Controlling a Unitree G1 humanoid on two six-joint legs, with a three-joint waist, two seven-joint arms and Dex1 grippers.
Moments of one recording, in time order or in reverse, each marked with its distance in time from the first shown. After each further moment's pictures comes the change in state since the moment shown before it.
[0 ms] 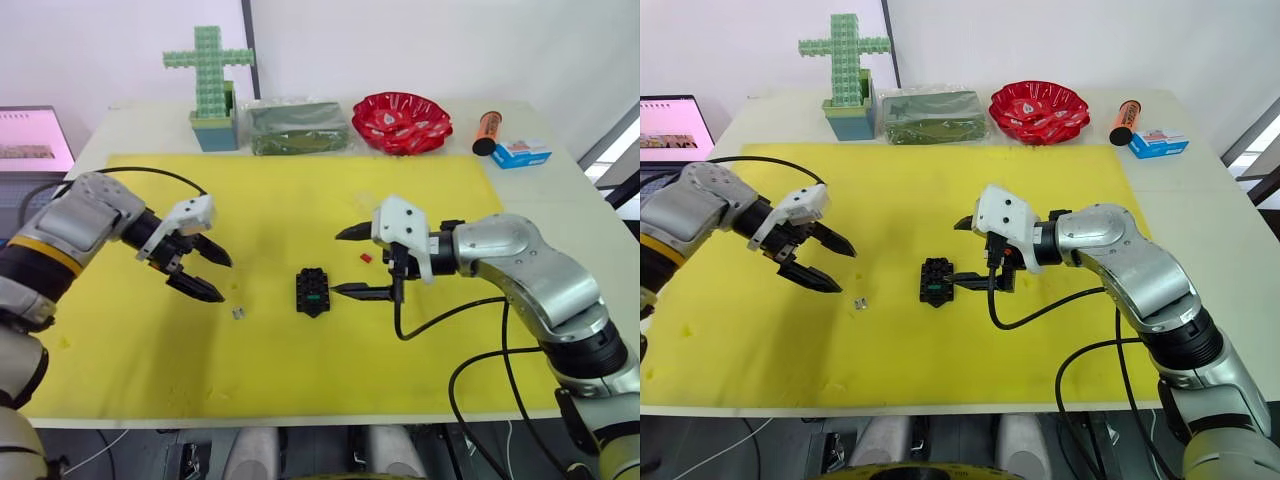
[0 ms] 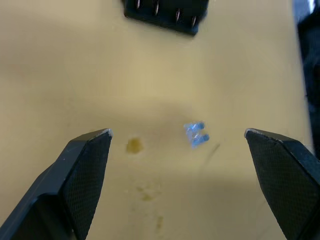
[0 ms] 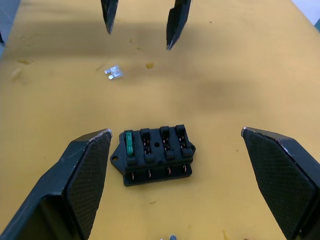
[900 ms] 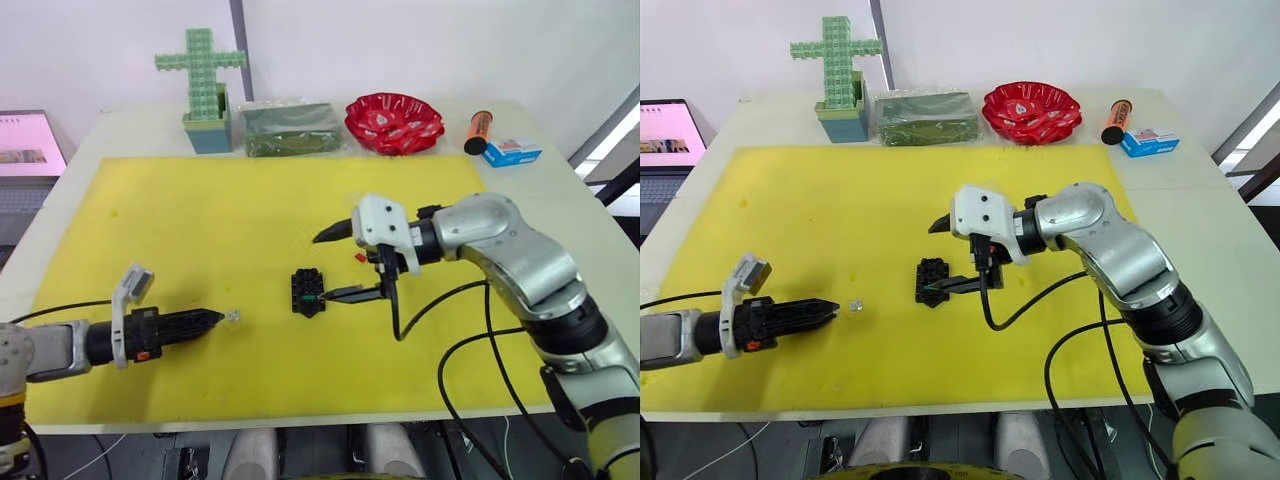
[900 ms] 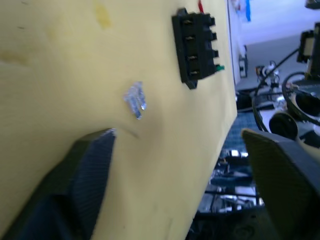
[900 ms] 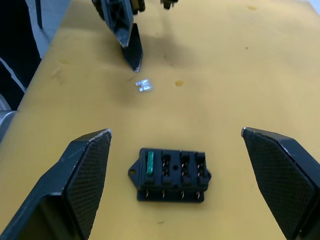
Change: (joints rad) left arm 0.825 -0.254 1.077 -0.414 -0.687 1.128 0.869; right arm -0.143 0.049 0.093 0.091 -0.039 -0.092 0.155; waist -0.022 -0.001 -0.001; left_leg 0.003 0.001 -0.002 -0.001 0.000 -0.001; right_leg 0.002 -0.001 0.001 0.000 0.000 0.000
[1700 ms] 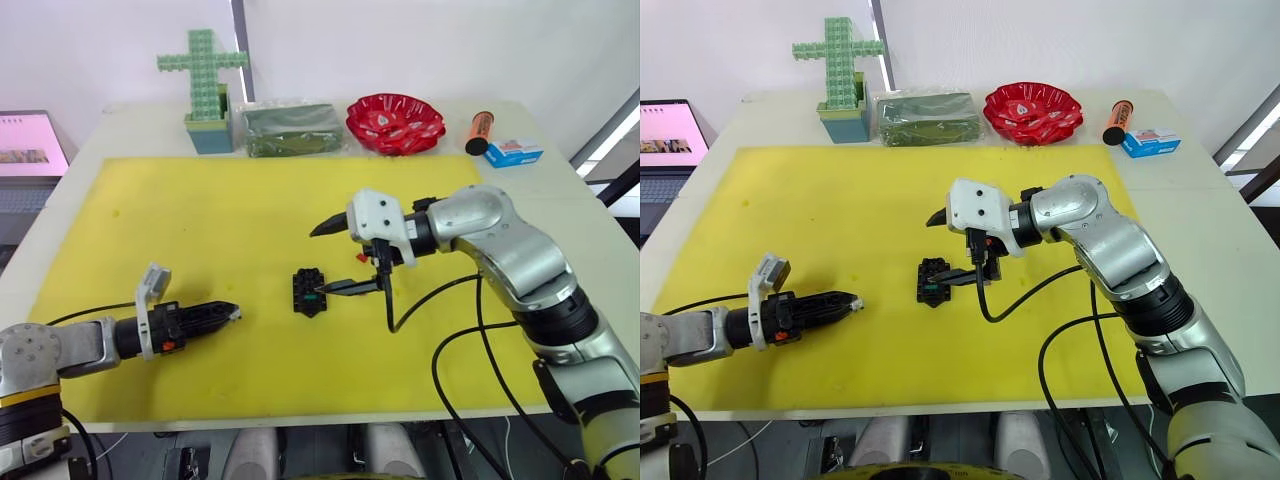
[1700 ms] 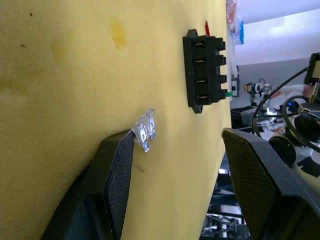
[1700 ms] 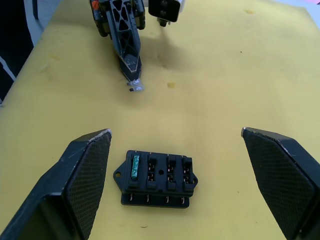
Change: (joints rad) left arm -0.082 -0.174 0.039 0.064 -0.008 0.045 0.177; right arm -0.028 0.019 0.009 0.055 -0.059 -0.045 0.019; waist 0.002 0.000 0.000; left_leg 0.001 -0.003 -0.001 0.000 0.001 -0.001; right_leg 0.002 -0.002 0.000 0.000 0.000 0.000
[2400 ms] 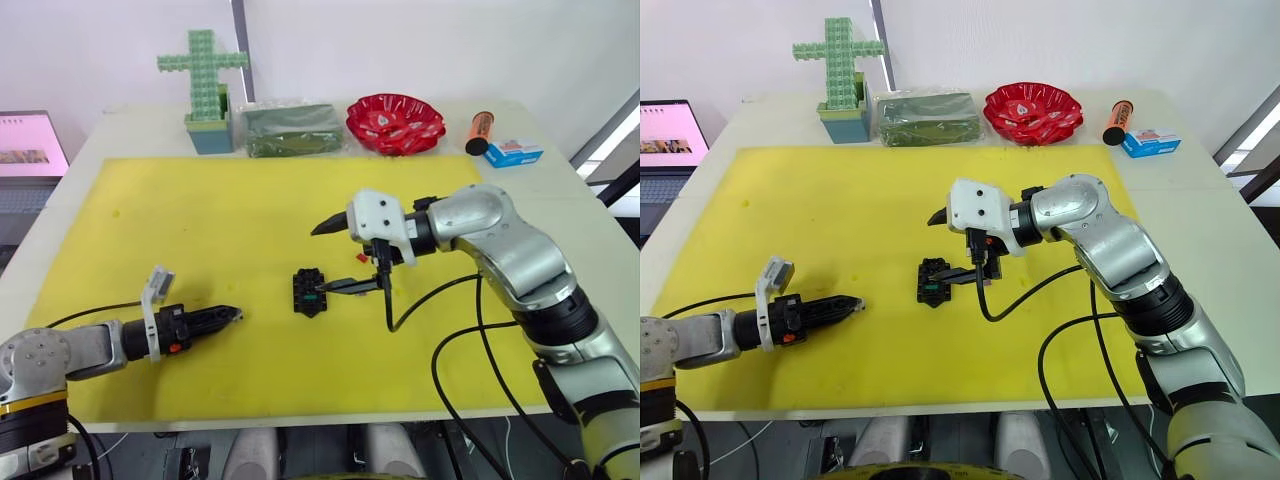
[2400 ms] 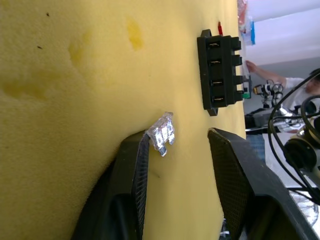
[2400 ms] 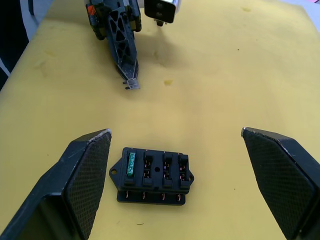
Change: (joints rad) left arm 0.040 -0.011 -0.041 -0.045 0.051 -0.078 -0.007; right arm 0.000 0.001 0.000 0.002 -0.011 -0.003 0.001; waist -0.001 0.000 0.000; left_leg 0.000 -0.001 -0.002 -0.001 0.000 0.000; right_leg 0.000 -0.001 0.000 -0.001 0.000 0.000
